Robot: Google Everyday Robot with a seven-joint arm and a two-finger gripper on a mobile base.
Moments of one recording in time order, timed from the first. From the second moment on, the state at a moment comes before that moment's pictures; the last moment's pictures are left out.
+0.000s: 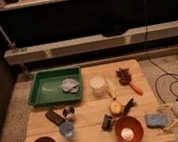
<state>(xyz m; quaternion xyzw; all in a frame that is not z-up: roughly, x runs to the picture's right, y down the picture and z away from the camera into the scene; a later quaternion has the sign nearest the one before) 0.373 0.300 0.775 -0.29 -0.27 0.18 0.90</state>
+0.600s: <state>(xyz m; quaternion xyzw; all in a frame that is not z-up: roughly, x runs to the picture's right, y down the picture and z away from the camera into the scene) 0.366 0.276 0.759 -0.28 -0.28 0.19 0.90</state>
